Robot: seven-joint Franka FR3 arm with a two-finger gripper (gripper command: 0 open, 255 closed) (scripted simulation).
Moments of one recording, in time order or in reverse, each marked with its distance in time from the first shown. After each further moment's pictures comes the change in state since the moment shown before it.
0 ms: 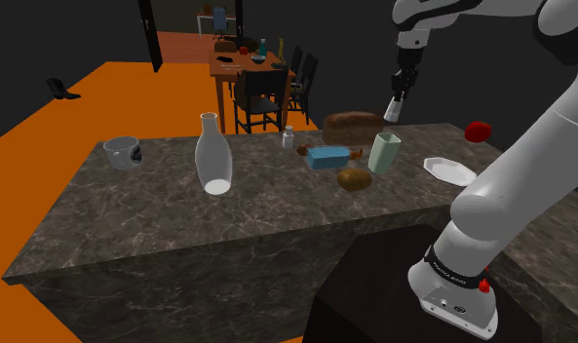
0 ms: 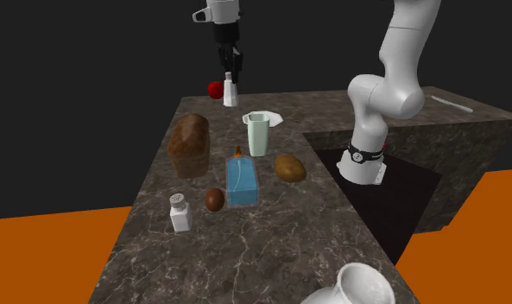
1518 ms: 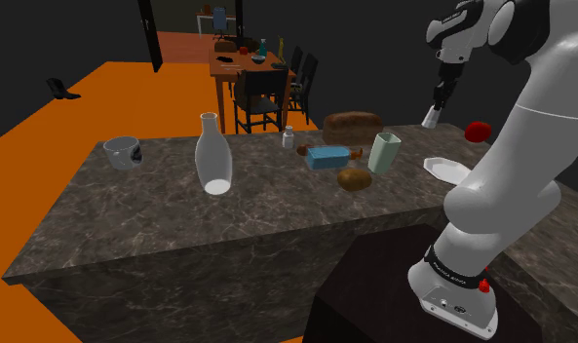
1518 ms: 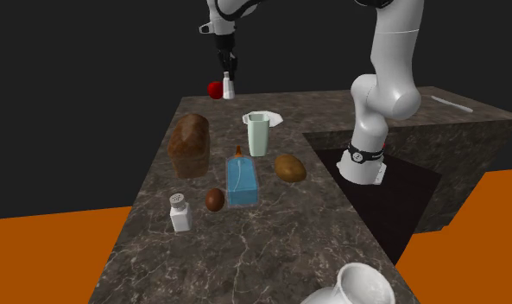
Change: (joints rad) arm -0.192 0.243 -0.217 0.142 0.092 0.126 -0.424
